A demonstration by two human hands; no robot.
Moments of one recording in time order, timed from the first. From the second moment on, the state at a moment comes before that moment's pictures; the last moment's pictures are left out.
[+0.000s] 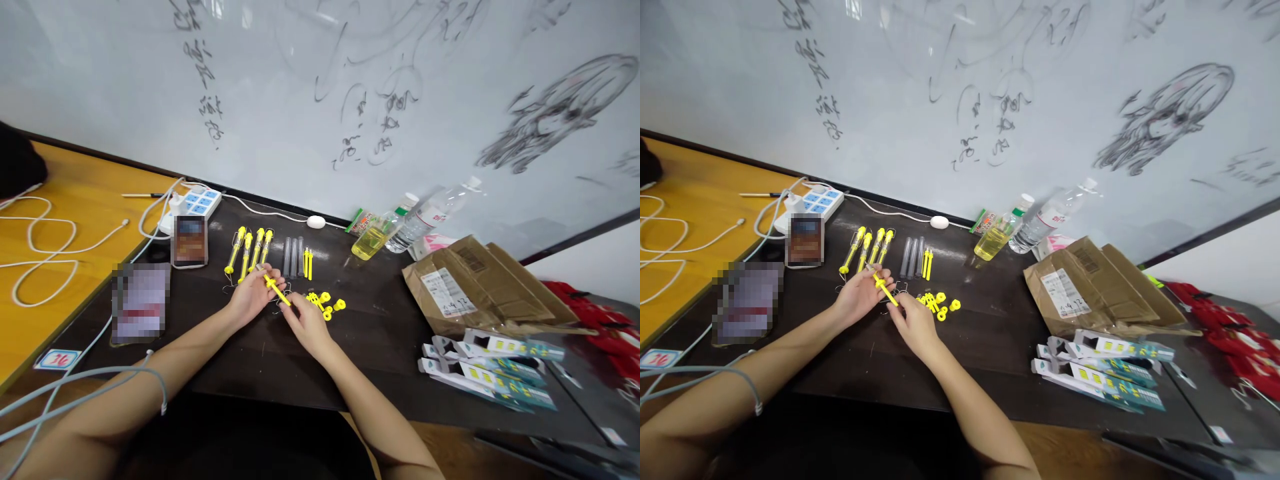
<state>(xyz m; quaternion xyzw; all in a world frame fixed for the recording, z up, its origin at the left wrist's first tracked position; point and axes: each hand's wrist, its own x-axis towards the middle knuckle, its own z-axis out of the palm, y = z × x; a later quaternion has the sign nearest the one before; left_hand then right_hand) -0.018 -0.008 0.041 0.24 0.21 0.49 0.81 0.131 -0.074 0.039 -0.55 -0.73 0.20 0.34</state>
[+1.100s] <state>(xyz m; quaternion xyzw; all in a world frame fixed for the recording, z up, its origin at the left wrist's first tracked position) -0.027 -0.018 0.038 0.83 0.31 0.33 0.31 0.156 -0.062 0.045 -0.44 -0.57 0.56 0.41</state>
